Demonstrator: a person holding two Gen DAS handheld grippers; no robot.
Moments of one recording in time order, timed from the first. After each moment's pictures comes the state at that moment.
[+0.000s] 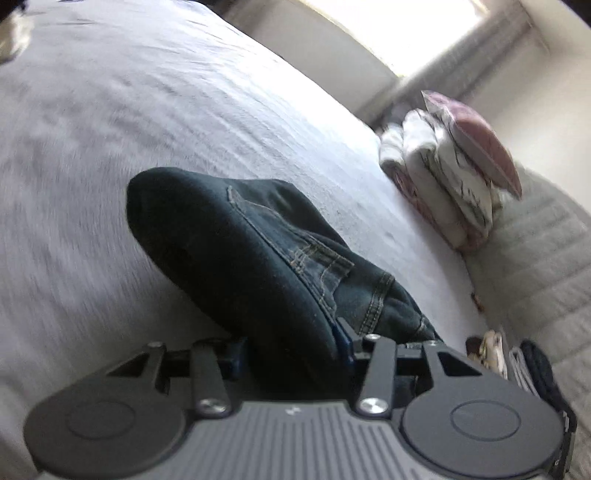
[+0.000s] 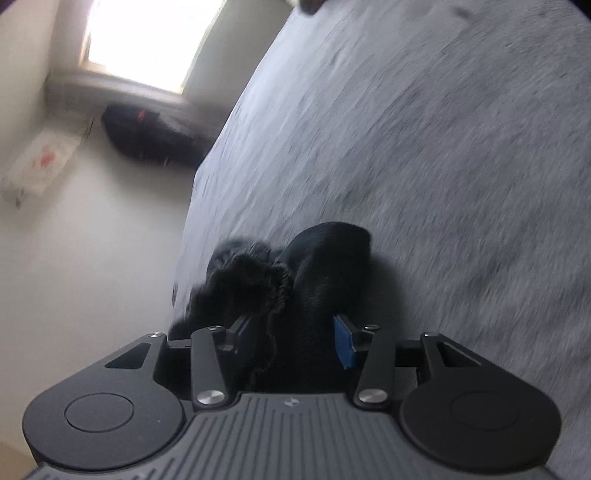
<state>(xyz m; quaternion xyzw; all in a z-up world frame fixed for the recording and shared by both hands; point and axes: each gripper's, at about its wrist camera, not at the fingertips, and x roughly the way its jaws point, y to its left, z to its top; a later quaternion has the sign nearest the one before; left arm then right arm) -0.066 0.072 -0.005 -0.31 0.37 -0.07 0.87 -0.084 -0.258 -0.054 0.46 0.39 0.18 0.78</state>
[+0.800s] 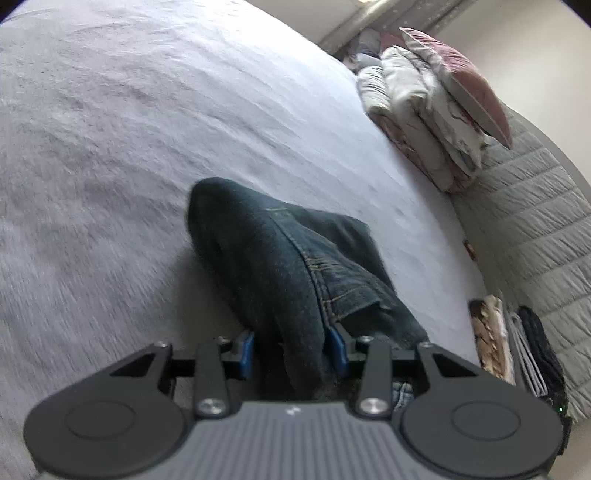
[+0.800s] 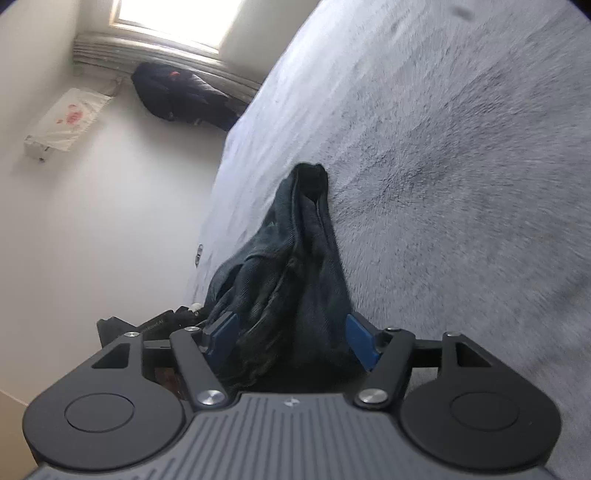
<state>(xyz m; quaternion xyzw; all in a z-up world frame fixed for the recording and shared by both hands) 0.040 0.167 -0.018 -0.27 0.46 -0.17 0.83 -0.058 -0.239 -0.041 0.45 0.41 0.24 0.76</state>
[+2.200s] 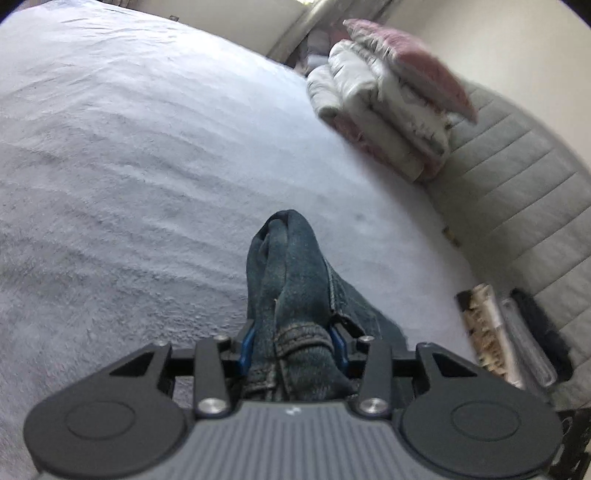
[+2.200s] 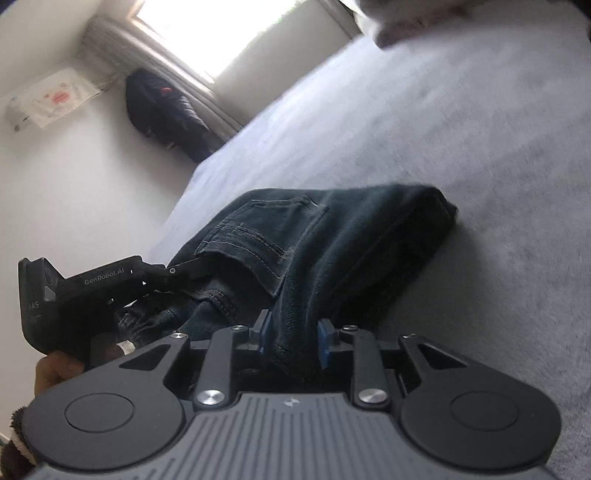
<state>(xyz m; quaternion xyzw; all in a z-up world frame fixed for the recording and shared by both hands) 0.071 0.107 0.012 -0.20 0.43 -0.21 0.86 -0.066 -0.180 -0.017 0.35 0.35 0.15 0.86</state>
